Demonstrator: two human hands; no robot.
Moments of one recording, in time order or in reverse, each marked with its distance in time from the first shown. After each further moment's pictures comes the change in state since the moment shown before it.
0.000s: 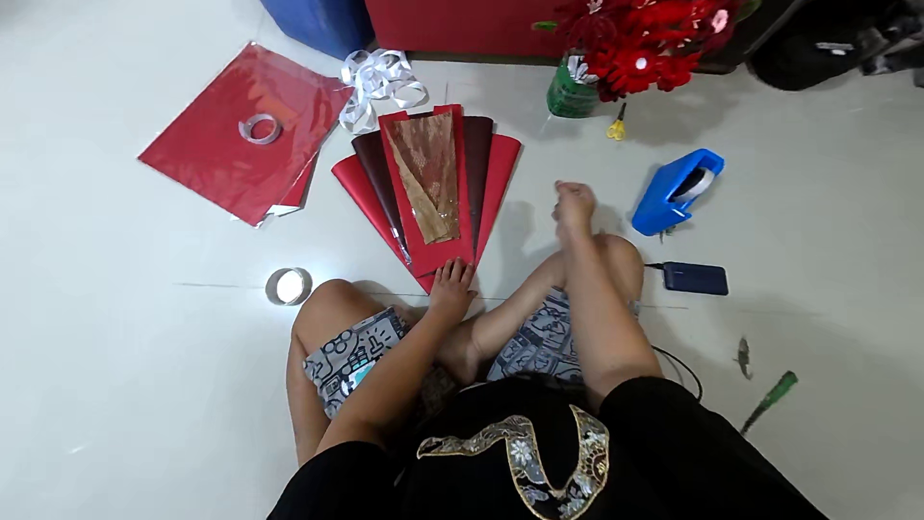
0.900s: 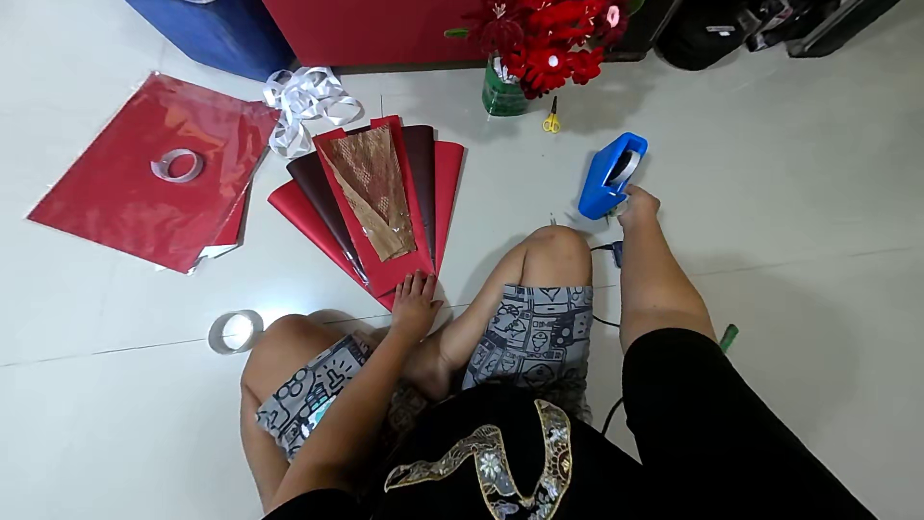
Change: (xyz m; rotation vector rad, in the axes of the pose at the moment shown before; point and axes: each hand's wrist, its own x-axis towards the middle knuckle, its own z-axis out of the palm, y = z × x) left_hand 0.002 0.003 -0.001 0.073 -0.032 -0.044; right_hand 0.104 0.051 -0.203 0.282 0.499 0.314
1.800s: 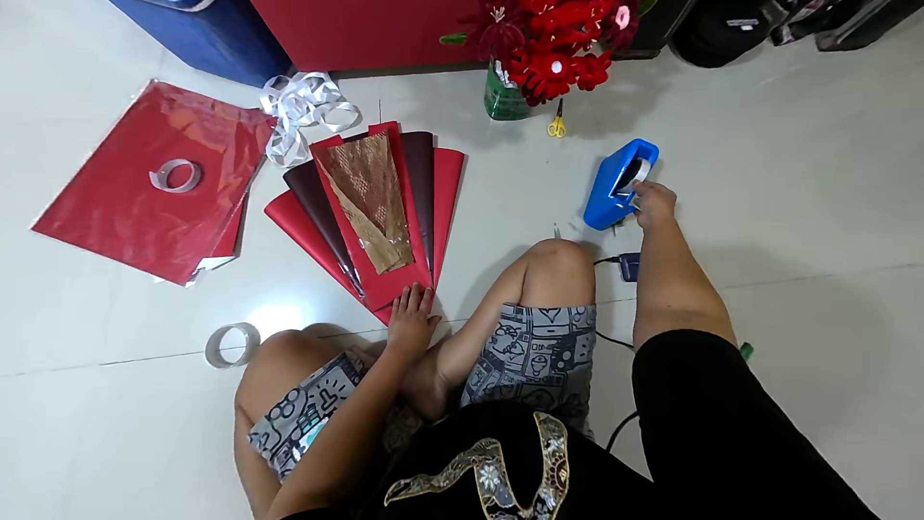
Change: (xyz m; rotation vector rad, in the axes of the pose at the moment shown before) left_hand 0.001 0.004 -0.001 0.021 -0.024 -0.017; right_hand 0.063 -0.013 0.003 -0.247 -0.159 -0.184
